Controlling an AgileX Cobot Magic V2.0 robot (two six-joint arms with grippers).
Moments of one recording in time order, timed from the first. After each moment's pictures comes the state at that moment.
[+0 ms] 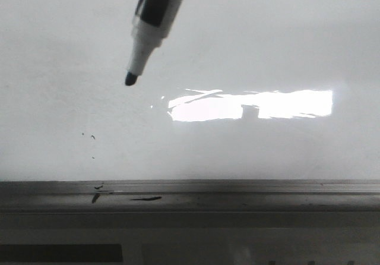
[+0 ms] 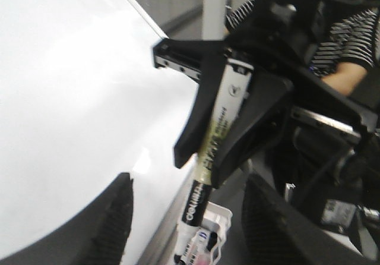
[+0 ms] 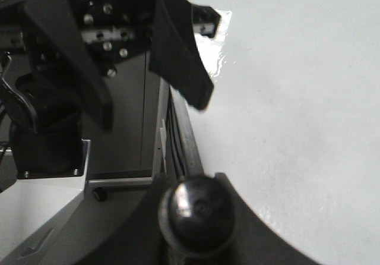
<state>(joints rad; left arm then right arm) -0.77 0.66 -0.52 -1.53 0.47 1.51 0.63 0.92 -0.61 1.55 0.55 -1.88</state>
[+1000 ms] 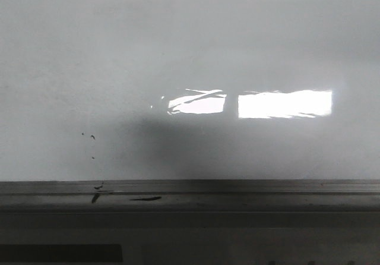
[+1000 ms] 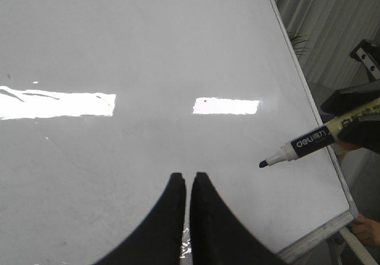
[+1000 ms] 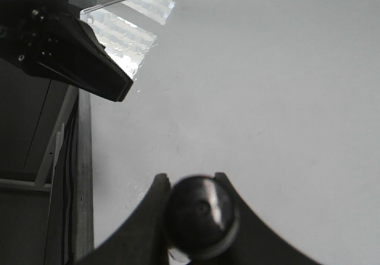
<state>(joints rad) -0.77 0.30 -0.29 -1.63 -0.01 1.31 0.82 0.98 -0.74 1.81 0.19 -2.39</state>
